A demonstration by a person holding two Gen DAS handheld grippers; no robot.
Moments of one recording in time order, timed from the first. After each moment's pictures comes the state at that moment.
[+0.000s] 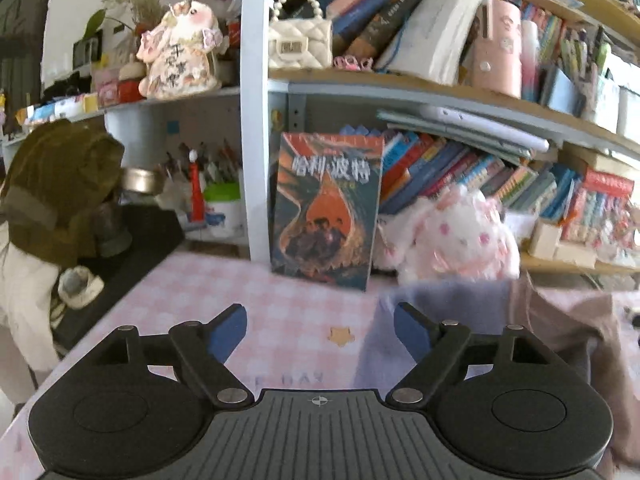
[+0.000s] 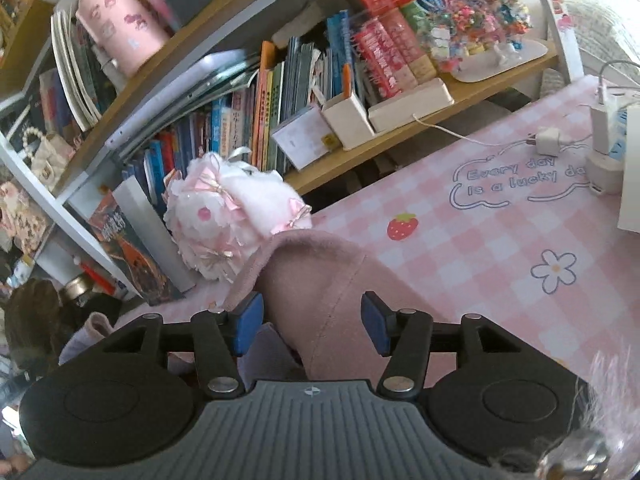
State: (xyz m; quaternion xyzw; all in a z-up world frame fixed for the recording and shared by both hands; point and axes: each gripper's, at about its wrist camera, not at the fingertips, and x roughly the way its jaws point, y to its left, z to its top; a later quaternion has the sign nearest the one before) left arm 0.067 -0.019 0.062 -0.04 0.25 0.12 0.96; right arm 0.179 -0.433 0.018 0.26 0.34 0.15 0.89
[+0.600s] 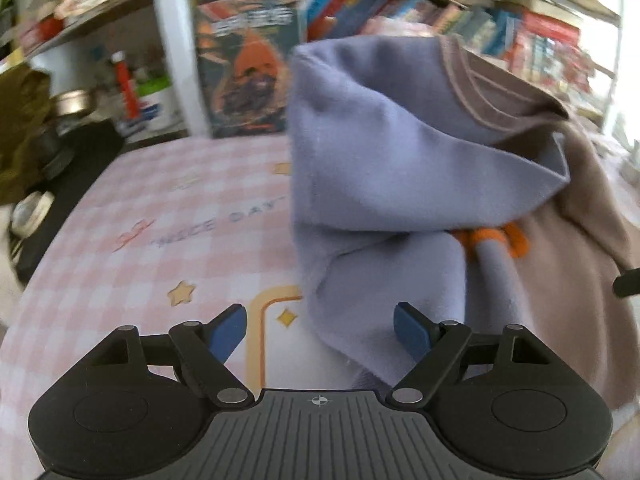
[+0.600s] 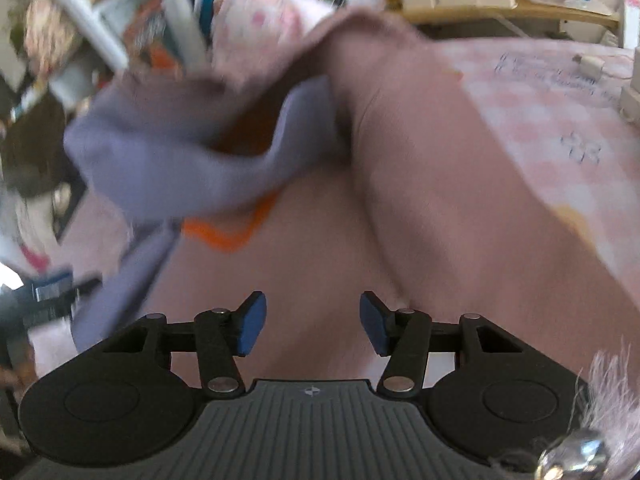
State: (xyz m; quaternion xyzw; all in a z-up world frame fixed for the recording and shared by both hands) left arm 0.046 -0.042 -0.022 0.04 0.40 0.03 0.92; right arm 0.094 -0.371 -0.028 0.09 0.49 0.22 0.84
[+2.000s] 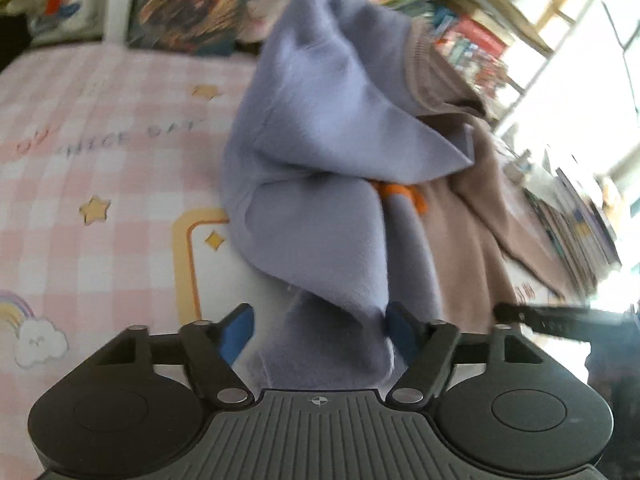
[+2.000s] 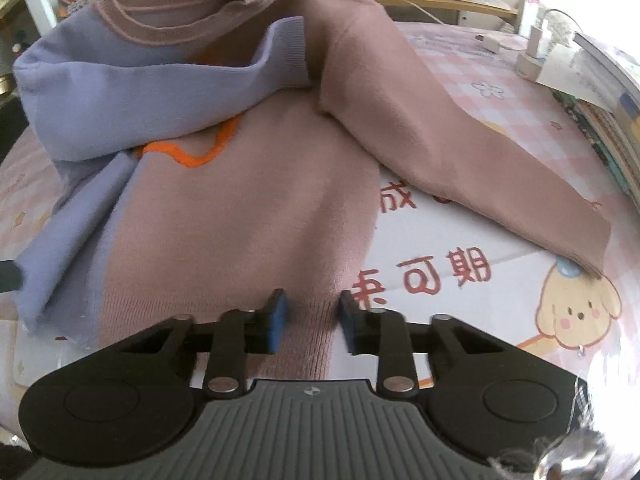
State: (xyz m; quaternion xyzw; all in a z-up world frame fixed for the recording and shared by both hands) left arm 0.031 0.020 -0.037 -0.16 0.46 -0.16 0.86; right arm 0.016 -0.313 -0.038 0.04 0.48 0.04 0.87
